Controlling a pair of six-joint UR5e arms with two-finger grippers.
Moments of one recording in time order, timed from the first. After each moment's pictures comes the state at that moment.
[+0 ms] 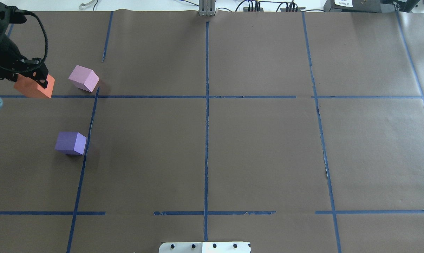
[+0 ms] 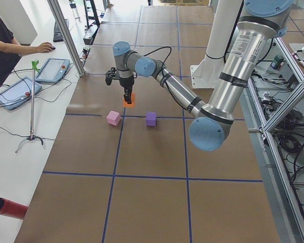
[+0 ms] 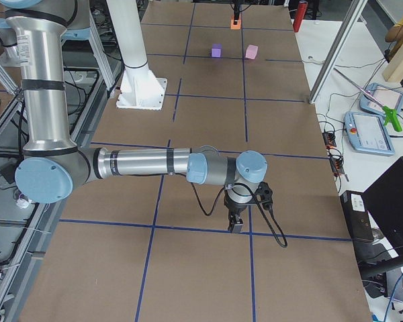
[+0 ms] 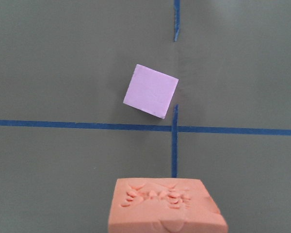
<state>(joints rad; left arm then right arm) -1.10 -1.87 -1.89 -1.35 -2.25 -0.60 1.53 -1.53 1.61 -1.72 2.29 -0.16</state>
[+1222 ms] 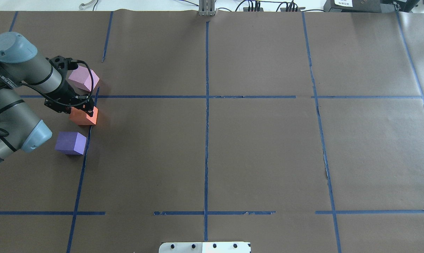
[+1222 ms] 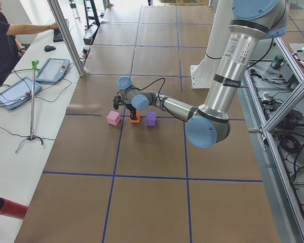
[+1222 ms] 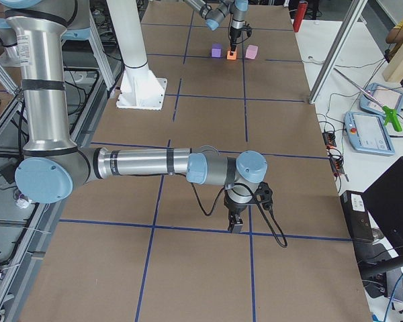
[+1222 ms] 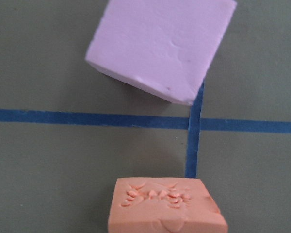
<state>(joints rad) -0.89 -1.91 -1.49 -1.89 -2.27 -0.89 1.53 -1.53 1.61 -1.72 2.29 -0.16</state>
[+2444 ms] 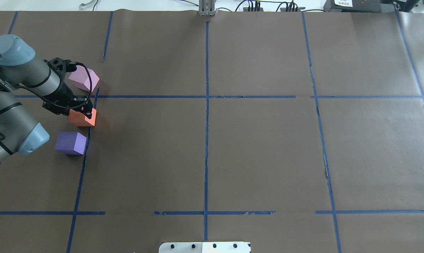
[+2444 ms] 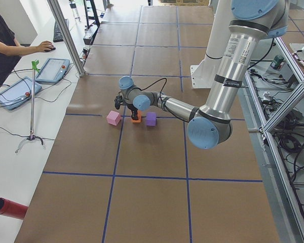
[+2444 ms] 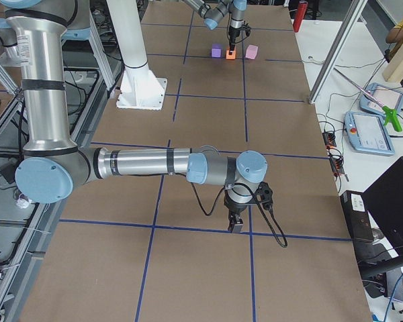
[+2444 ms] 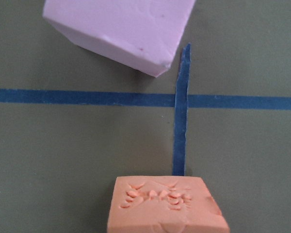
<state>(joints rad) -0.89 -1.88 -1.52 -1.88 -2.27 -0.89 1.53 -1.53 1.61 -1.72 2.29 -0.16</state>
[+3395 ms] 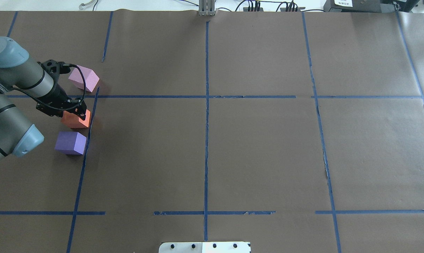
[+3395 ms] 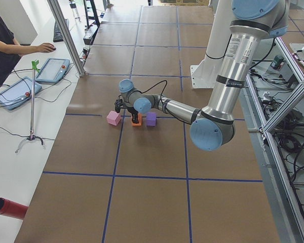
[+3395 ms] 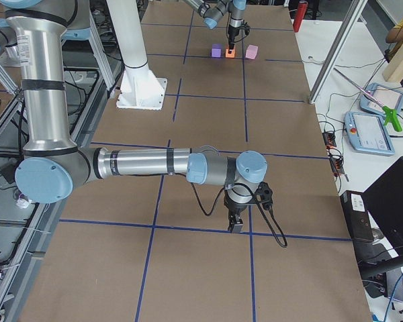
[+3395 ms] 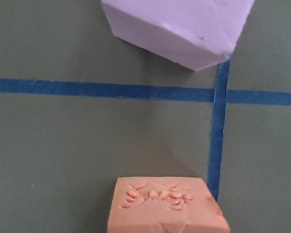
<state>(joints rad) -0.90 -1.86 -1.52 -1.88 -2.26 -0.88 1.53 -1.53 1.61 -1.72 2.29 -0.16</state>
